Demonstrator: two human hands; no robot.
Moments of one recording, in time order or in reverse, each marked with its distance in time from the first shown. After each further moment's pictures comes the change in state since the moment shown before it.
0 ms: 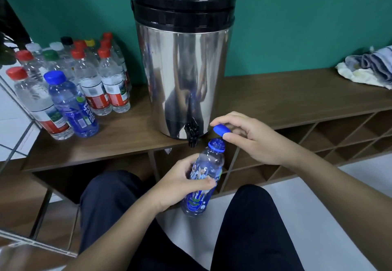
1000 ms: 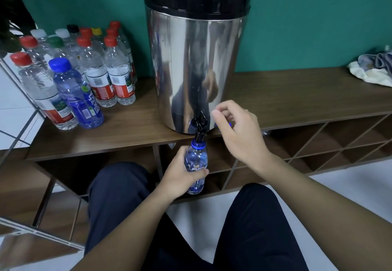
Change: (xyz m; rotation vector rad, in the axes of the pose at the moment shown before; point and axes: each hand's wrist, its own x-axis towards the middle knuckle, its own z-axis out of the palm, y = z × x) left_hand 0.030 -0.057 -0.021 0.225 0.416 -0.044; right_hand 0.040 -0.008 0.064 -0.058 0.585 0.036
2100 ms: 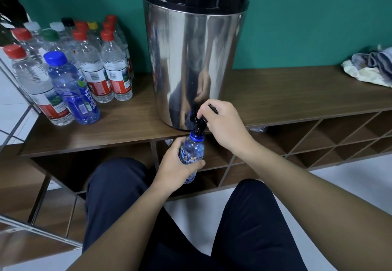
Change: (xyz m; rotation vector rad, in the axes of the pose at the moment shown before) left_hand -0.007 0.017 -0.007 0.008 0.060 0.103; right_hand 0.019 -0.021 0.023 0.261 -0.190 0.304
